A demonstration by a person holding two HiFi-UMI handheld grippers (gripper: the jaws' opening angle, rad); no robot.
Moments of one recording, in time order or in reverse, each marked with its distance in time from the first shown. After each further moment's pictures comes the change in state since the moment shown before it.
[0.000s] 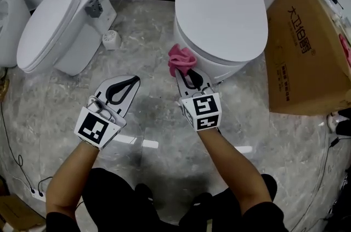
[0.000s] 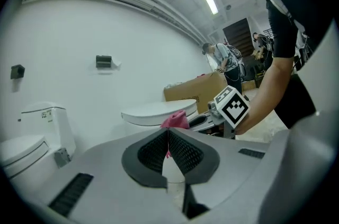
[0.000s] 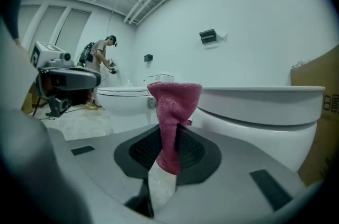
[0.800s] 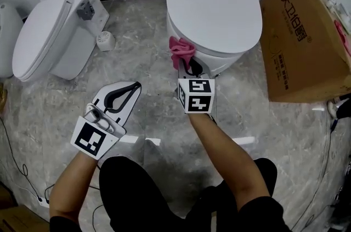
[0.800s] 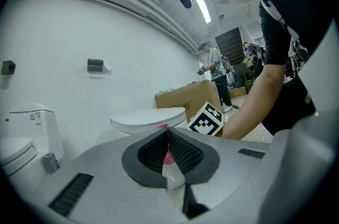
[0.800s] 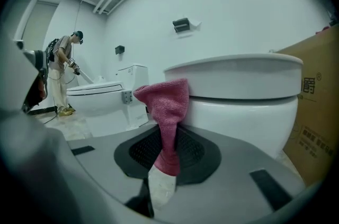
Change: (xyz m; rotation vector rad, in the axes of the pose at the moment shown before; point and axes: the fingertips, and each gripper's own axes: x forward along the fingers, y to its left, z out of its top) left arm -0.010 -0.021 0.019 -0.012 -0.046 -0.093; right arm 0.019 -0.045 -0.020 0.164 0.100 -0.257
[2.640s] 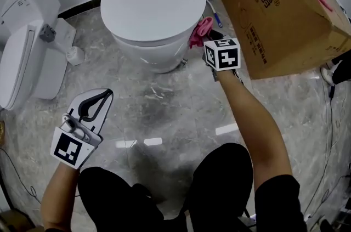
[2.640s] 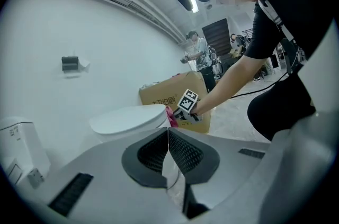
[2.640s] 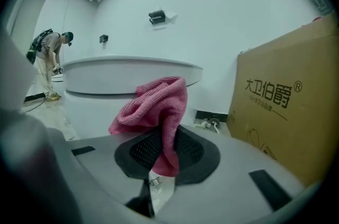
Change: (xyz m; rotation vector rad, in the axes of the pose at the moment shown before) left arm 0.059 -0.068 0.010 0.103 0.121 -0.119; right arm -0.035 -0.267 -0.011 -0.060 0.108 -0.104
